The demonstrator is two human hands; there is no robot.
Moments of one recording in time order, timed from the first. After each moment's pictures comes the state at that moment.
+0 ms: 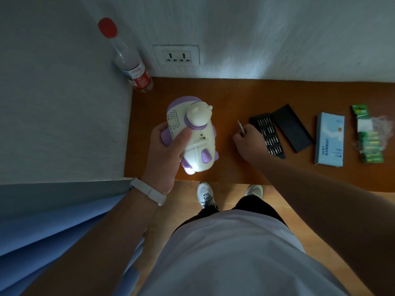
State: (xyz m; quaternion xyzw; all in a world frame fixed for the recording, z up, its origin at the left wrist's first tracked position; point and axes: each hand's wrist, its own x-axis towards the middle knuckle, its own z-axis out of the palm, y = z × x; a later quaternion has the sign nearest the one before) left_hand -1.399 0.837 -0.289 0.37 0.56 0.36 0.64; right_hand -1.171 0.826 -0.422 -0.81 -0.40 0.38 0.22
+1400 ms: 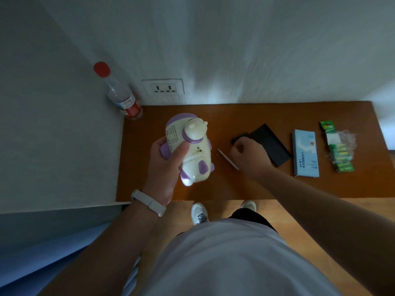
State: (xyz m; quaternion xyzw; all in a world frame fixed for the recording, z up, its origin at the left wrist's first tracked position) left_hand -1.376 0.847 -0.283 0.40 0.55 0.35 0.64; right_hand -1.150 0.811 -0.344 -0.80 -0.48 0.31 0.17
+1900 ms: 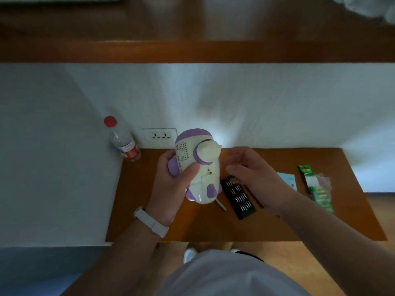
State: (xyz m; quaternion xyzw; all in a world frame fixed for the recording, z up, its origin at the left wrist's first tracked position) left_hand -1.331 0.858 -0.222 0.46 0.44 0.41 0.65; right_hand -1.125 0.804 -0.206 -0.63 -0.41 0.51 0.41
